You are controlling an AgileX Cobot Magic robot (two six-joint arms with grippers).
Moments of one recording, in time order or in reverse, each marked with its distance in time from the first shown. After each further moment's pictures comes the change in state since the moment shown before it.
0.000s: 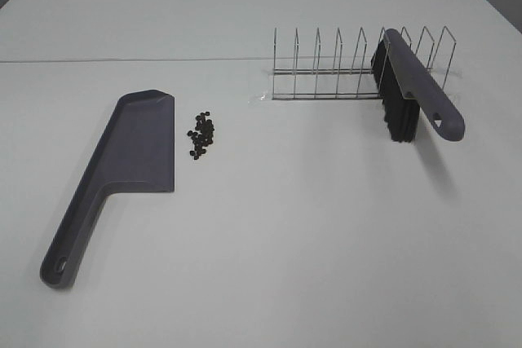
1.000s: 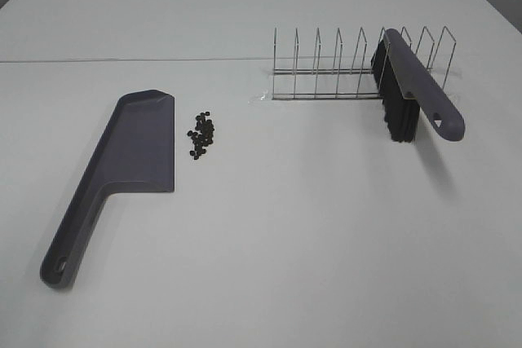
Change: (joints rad) left arm 0.000 0.205 -0.075 -0.009 -0.141 0.000; right arm 0.000 0.000 0.000 0.000 0.000 0.000
